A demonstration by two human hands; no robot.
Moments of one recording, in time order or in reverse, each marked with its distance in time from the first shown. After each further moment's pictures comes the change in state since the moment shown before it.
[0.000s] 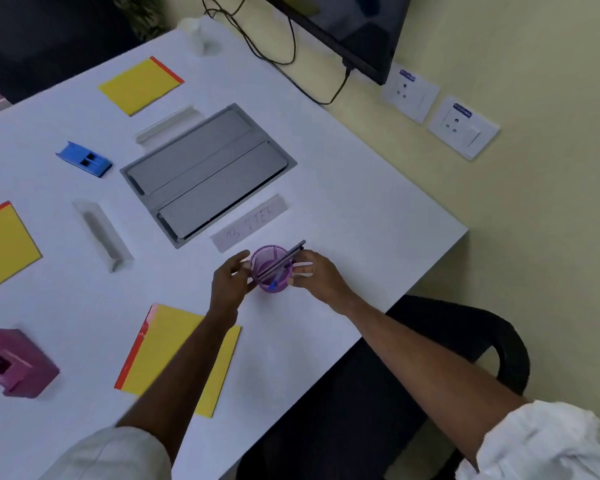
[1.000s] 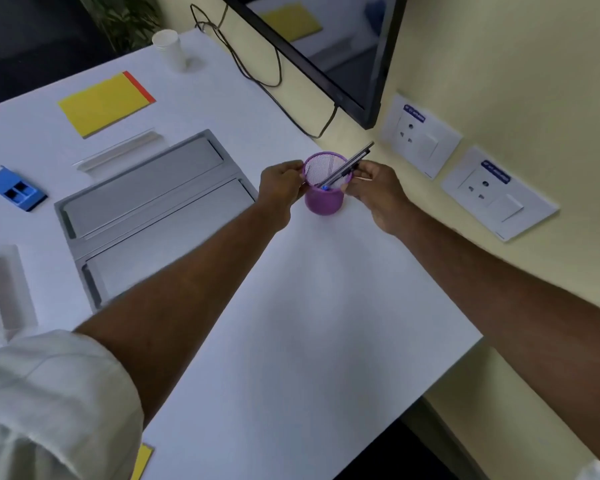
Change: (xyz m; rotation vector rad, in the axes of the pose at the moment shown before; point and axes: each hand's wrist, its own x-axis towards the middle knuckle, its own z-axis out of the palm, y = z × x) left_hand 0.215 0.193 0.226 -0.209 -0.066 0.040; right_hand 0.244 -0.103 -0.230 0.128 0.243 -0.167
